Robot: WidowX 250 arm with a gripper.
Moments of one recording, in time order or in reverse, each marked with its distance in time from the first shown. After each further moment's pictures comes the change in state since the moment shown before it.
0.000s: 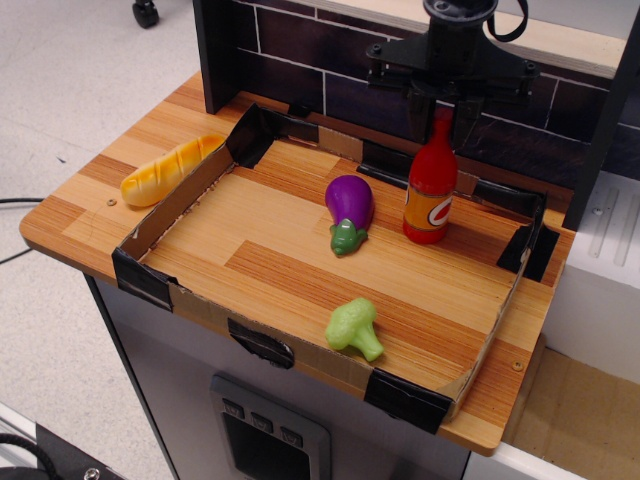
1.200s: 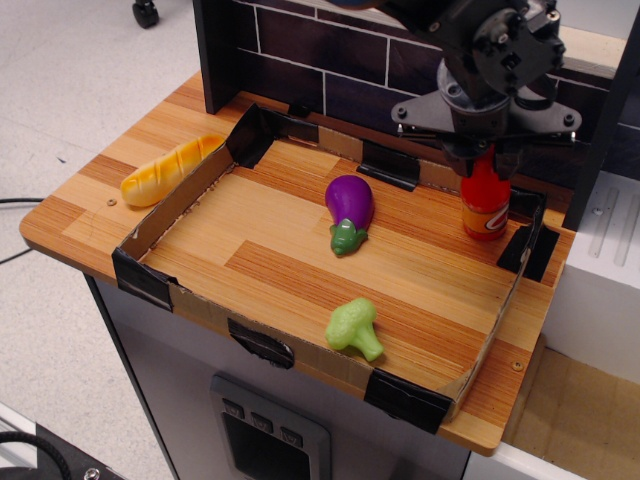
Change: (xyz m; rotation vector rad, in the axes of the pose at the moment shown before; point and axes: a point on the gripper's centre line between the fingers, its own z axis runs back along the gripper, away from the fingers) arm -0.028 -0.030 0.004 -0.154 -0.270 0.011
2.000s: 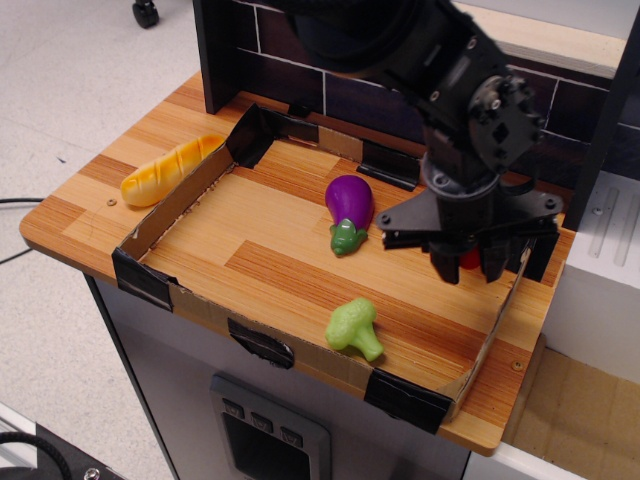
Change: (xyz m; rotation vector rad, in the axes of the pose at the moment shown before) arm -0.062 0.011 -0.016 0.030 0.249 0.252
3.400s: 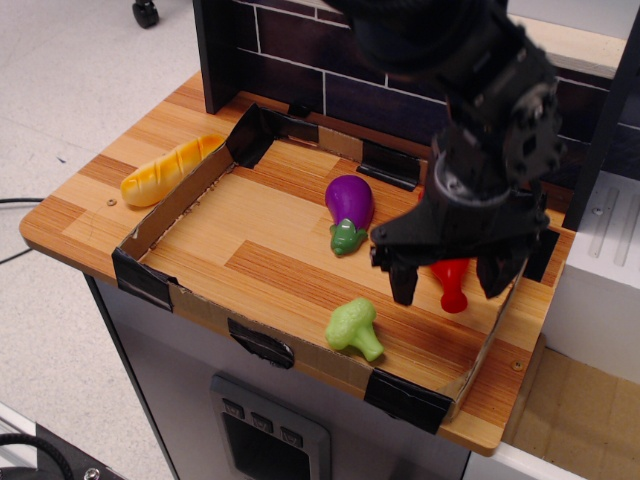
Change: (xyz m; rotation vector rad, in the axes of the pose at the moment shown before) arm -0.008 0.008 0.006 0.206 0.042 0.117
